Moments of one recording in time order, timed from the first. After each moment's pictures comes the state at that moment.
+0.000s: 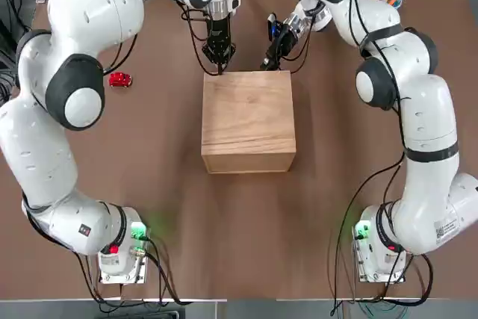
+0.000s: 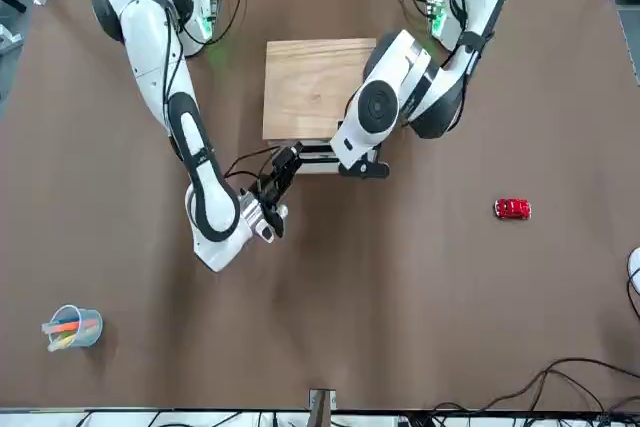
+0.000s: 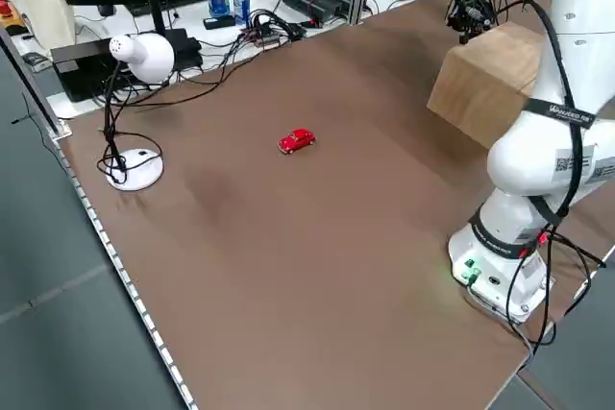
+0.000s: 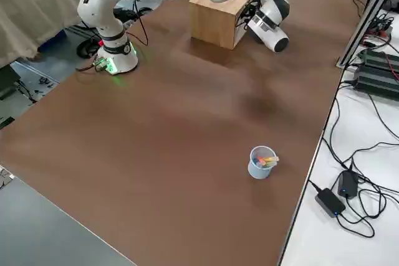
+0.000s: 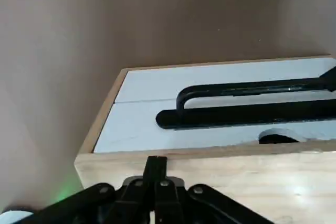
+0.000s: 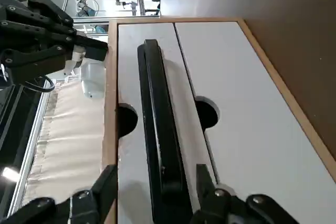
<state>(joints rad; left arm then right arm) -0.41 0.47 -0.33 -1.54 -0.09 1.71 -0.64 0.40 0.97 -0.05 -1.29 1.20 1.32 -0.74</state>
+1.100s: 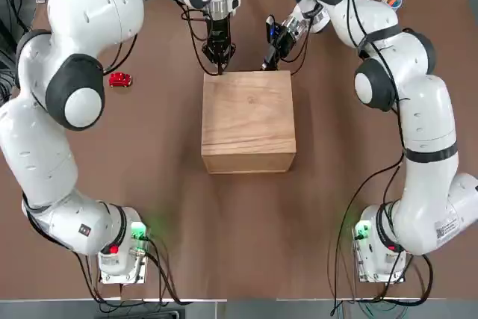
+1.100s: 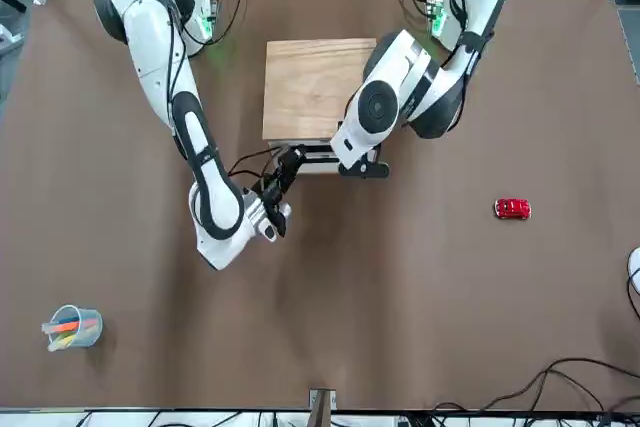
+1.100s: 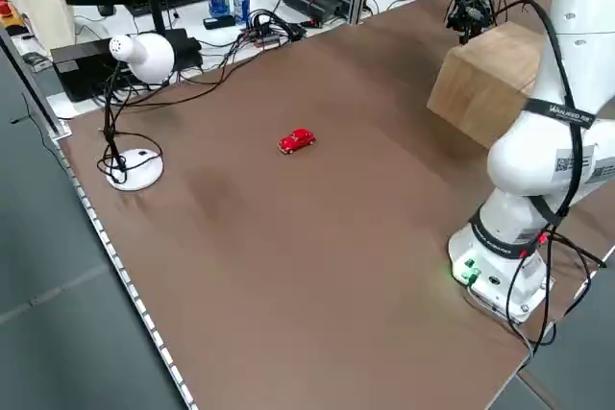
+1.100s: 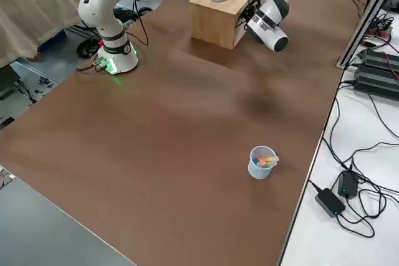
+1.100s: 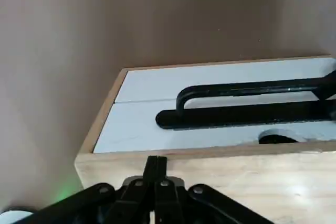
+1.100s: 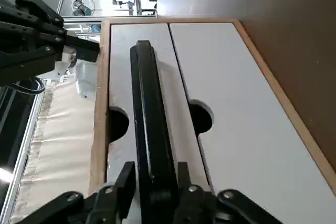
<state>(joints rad) -0.41 0.47 -0.33 -1.54 -0.09 1.71 -0.64 0.42 0.97 -0.05 -1.29 1.19 1.35 -0.75</state>
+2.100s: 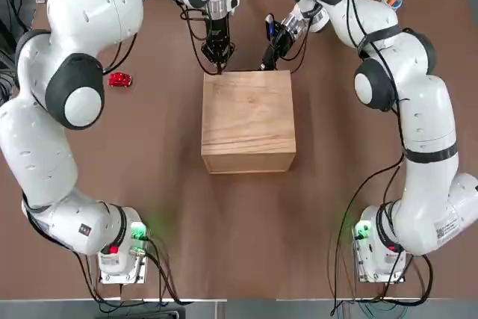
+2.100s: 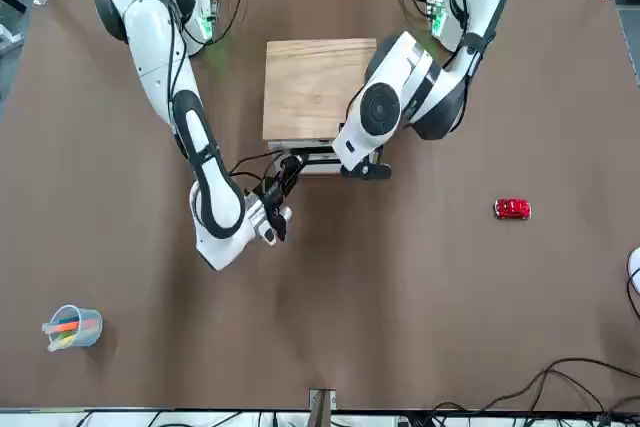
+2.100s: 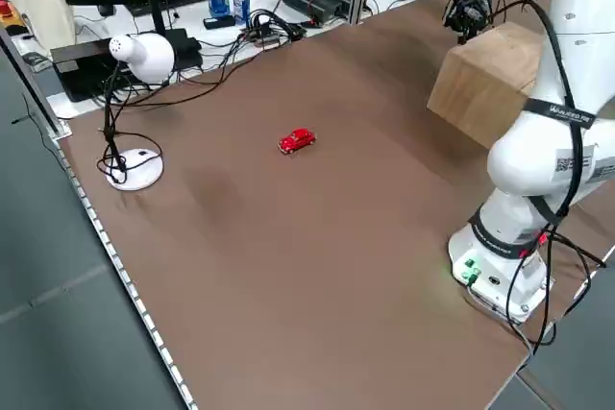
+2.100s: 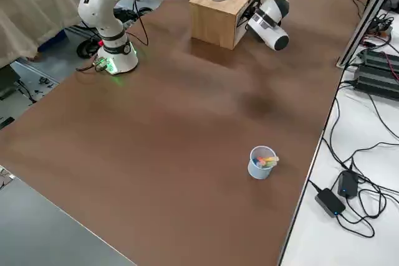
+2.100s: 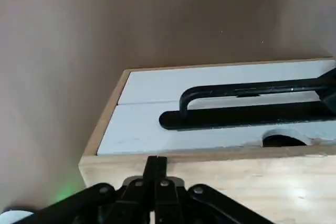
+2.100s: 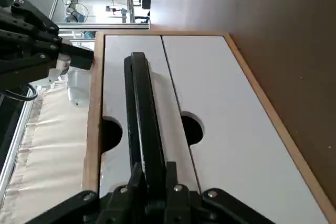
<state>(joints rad) -0.41 0.47 -0.33 -1.54 -0.09 1.71 -0.64 0.42 0.97 -0.05 -1.29 1.19 1.39 -0.77</state>
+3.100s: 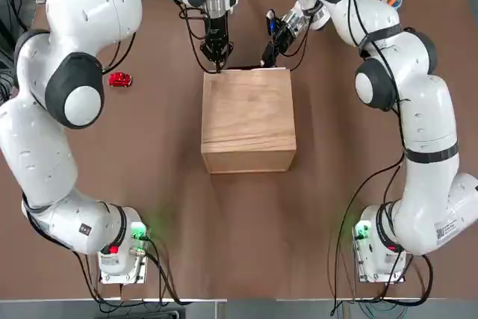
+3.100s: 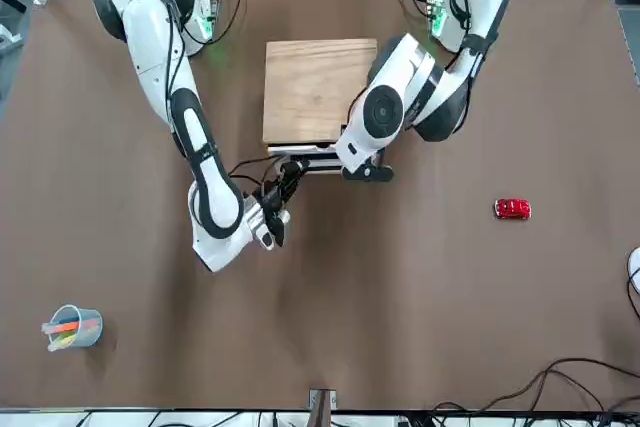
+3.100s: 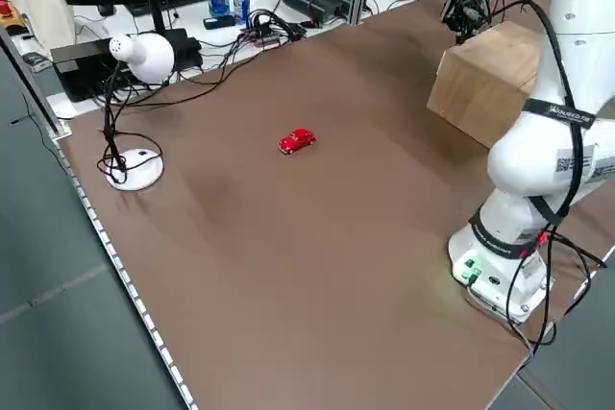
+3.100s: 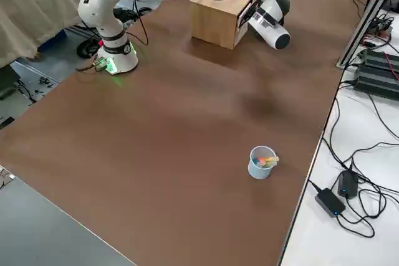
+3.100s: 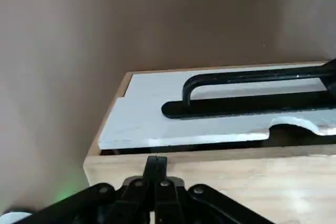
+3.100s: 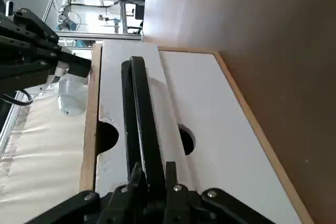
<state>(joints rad) -0.39 0.47 -0.33 -1.54 -0.09 1.71 -0.63 0.42 0.96 -0.05 -1.28 1.19 1.46 -0.78</state>
